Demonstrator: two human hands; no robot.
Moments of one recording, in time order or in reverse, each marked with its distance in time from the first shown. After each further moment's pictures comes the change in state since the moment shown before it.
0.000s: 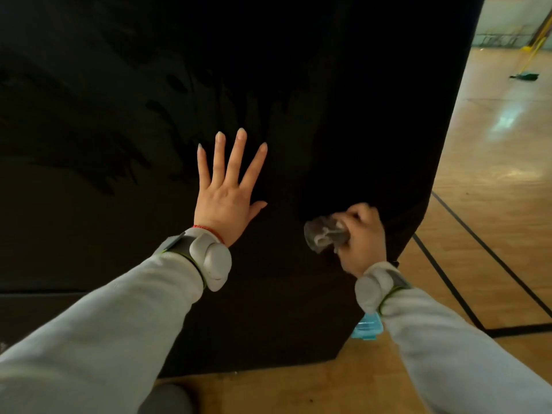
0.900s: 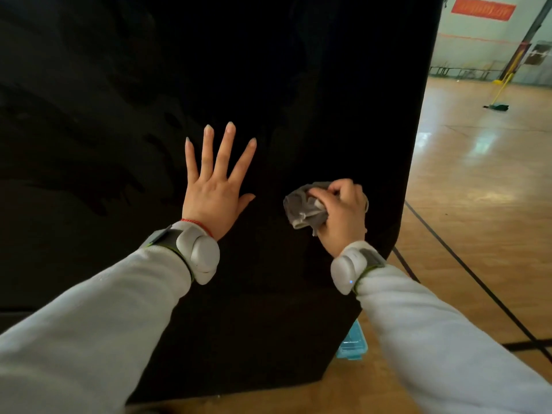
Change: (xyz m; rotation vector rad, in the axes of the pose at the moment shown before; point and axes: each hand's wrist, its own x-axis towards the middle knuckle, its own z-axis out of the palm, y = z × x) left_hand 0.042 -0.005 -0.033 -0.005 0.032 -0.033; right_hand 0.068 -0.020 -0.034 -0.060 0.122 -0.048
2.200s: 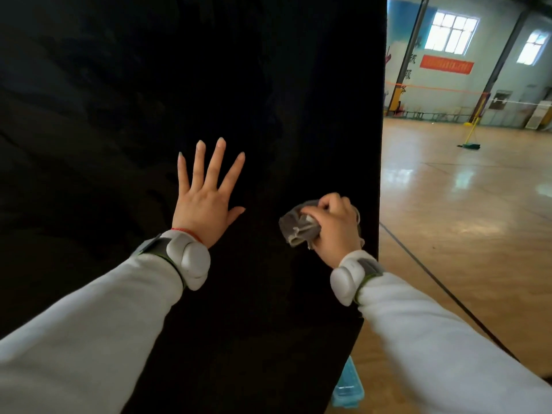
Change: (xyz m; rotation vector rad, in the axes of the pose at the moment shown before) left_hand 0.042 -0.010 -0.032 0.040 0.038 -0.010; right_hand 0.046 0.003 -0.043 0.022 -0.044 -0.074
